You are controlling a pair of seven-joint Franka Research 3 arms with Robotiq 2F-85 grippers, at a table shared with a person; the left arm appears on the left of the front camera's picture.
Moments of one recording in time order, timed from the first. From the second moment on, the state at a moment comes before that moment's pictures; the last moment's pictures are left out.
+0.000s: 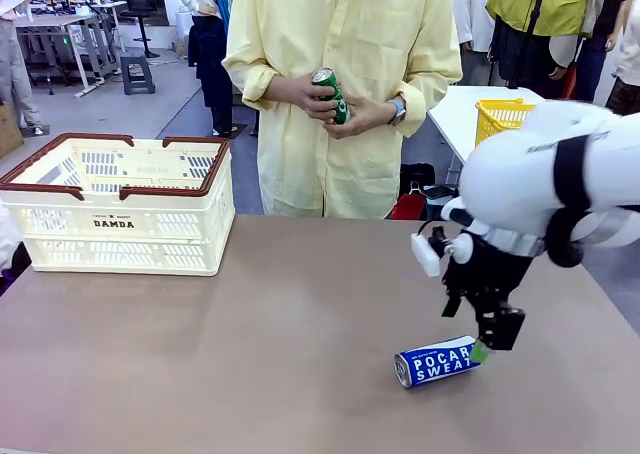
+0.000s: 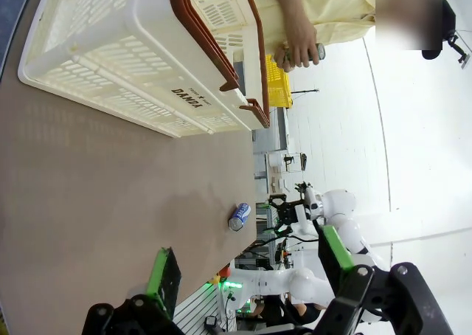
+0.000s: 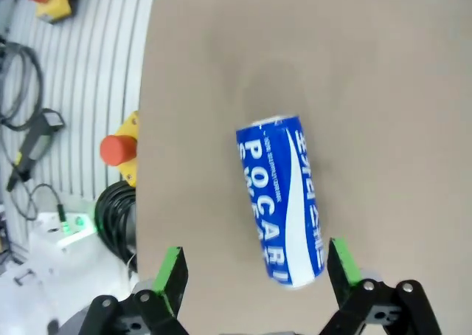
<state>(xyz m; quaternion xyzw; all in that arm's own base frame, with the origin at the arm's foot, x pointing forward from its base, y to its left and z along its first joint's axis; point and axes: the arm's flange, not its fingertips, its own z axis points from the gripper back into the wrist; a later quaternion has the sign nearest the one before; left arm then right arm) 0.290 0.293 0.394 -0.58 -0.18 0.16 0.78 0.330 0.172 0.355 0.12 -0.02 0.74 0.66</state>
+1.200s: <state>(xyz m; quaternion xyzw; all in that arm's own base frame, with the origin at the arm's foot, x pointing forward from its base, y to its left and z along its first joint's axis) 0.290 0.293 0.394 -0.58 -0.18 0.16 0.78 0.337 0.192 0.270 0.11 0.03 0.74 0.66</state>
